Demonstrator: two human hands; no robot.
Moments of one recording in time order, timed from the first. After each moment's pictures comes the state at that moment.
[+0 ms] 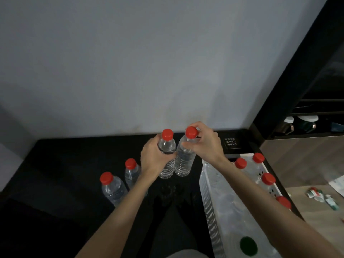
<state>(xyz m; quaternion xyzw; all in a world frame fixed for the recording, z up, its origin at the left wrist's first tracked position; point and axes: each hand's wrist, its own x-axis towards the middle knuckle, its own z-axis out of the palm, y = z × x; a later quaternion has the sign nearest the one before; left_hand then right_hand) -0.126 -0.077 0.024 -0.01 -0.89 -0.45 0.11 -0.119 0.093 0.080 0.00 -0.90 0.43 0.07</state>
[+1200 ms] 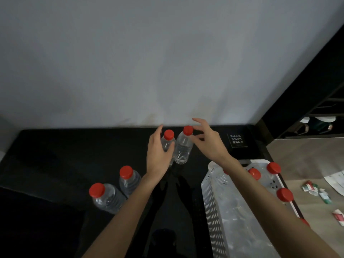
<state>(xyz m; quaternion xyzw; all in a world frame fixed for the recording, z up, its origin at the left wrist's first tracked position) -0.177 -0.065 -0.017 0.03 -0.85 -0.52 0.06 -0.188 0.106 0.037 0.02 -0.90 0.44 -0.03</state>
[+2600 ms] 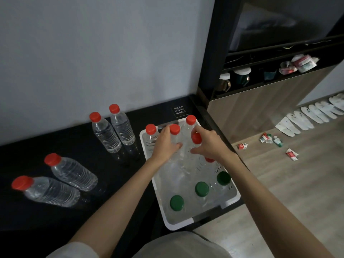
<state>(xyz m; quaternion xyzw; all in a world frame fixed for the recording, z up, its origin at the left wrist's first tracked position) -0.087 0.130 -0.030 -0.19 -0.87 -0.44 -0.09 -0.015 0.277 0.028 -0.10 -0.95 0.29 -0.09</state>
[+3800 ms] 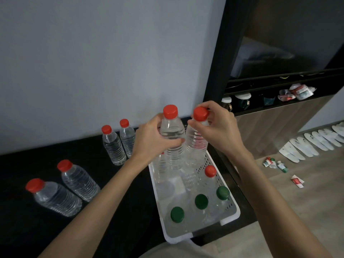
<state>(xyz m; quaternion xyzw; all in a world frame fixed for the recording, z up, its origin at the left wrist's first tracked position) -0.066 0.079 0.100 -0.22 -0.84 -0.49 0.06 -0.012 0.259 0.134 -0.03 -0.89 0.40 0.24</state>
